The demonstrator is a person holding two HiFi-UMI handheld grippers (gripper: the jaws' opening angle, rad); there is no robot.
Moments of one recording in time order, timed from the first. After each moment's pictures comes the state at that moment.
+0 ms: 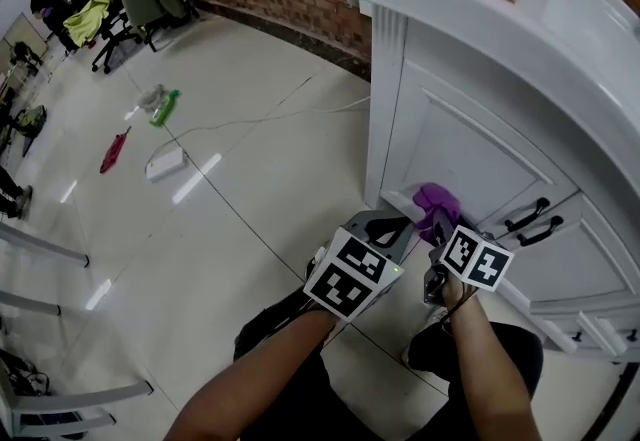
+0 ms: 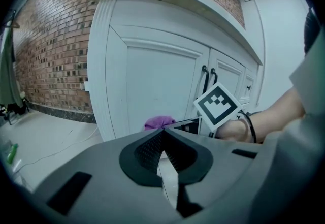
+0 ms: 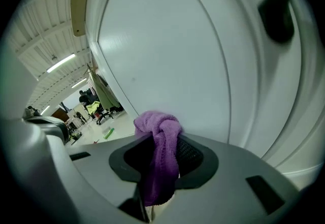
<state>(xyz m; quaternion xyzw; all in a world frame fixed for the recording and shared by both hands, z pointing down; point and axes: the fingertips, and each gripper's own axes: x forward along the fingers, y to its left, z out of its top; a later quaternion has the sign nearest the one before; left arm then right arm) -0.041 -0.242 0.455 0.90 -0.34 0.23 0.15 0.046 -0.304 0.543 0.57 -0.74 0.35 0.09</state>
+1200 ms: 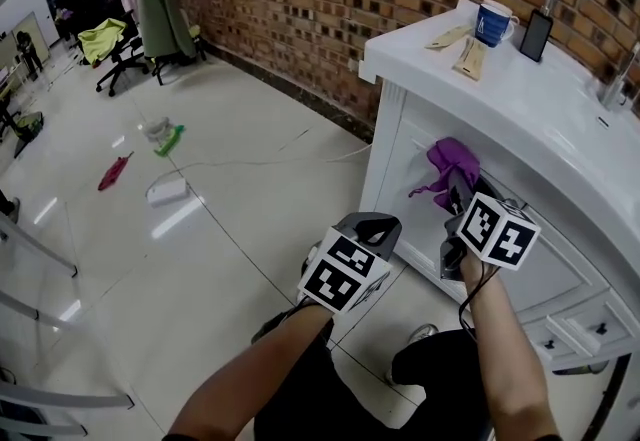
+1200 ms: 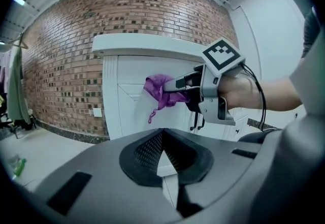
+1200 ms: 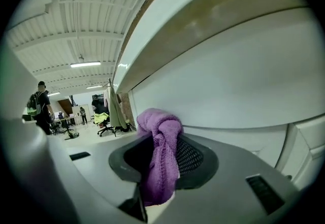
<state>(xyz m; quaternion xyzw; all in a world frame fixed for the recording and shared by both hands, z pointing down) -0.066 -0.218 0.339 0.91 -0.37 0.16 0.07 0.035 -0.309 0.278 0.59 -0.79 0.15 0.02</state>
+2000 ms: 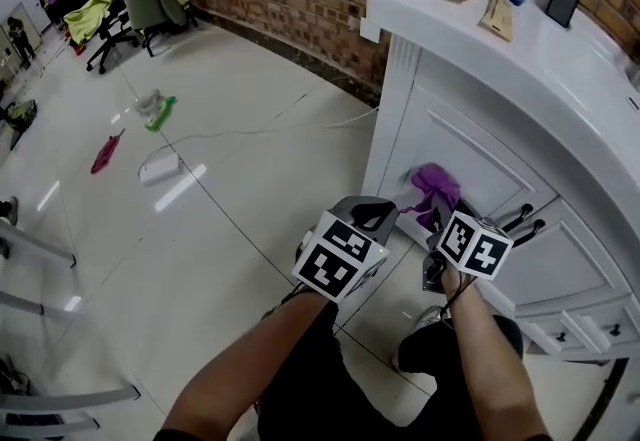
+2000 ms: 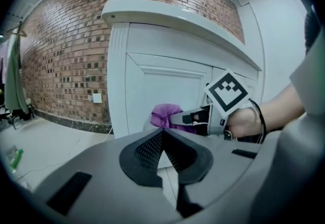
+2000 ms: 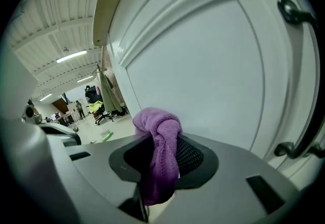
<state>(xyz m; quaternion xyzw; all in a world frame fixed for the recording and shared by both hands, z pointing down) -0.078 -0.255 0.407 0.90 -0.37 0.20 0.12 0.026 -0.322 0.446 0.59 -0.76 0.26 0.08</state>
